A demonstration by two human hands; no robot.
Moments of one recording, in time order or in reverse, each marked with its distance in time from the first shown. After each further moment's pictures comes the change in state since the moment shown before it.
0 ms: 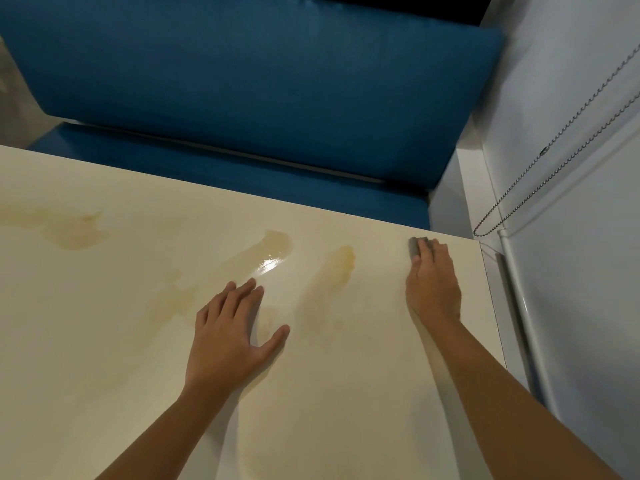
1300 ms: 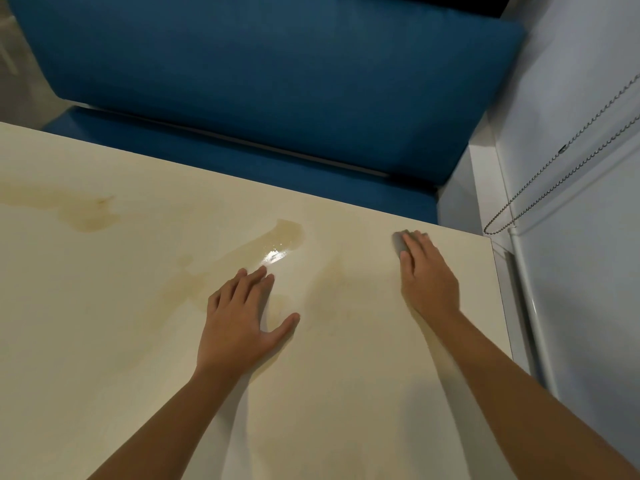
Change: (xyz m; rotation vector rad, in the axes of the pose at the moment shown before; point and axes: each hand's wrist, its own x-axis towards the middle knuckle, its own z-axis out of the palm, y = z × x) left_hand 0.001 0.001 -0.001 -0.008 0.002 -0.011; right_hand -0.007 -0.012 0.003 0.038 -0.074 -0.192
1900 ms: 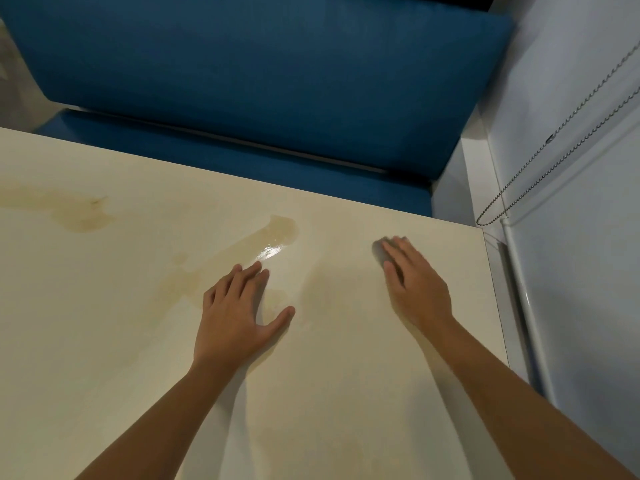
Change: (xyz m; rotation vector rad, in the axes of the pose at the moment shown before) left_hand 0.000 -0.001 -0.001 0.003 -0.015 0.012; right_hand -0.026 0.000 0.000 -0.001 -0.023 -0.144
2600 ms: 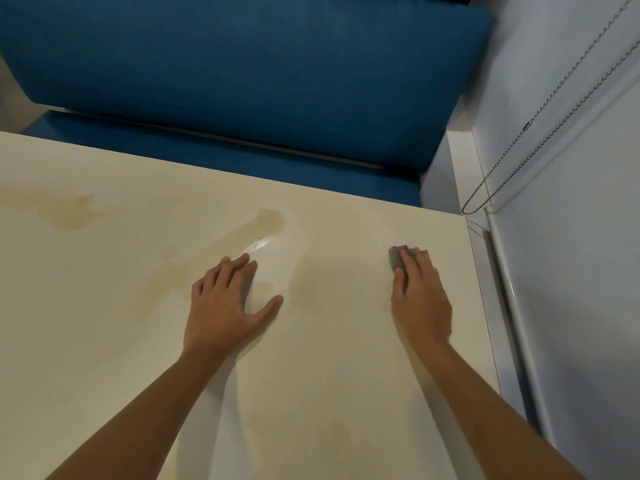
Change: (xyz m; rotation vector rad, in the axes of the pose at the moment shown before) left_hand 0.000 -0.001 0.000 -0.004 -0.008 0.001; right_hand -0.044 -0.001 -0.006 -0.033 0.136 0.286
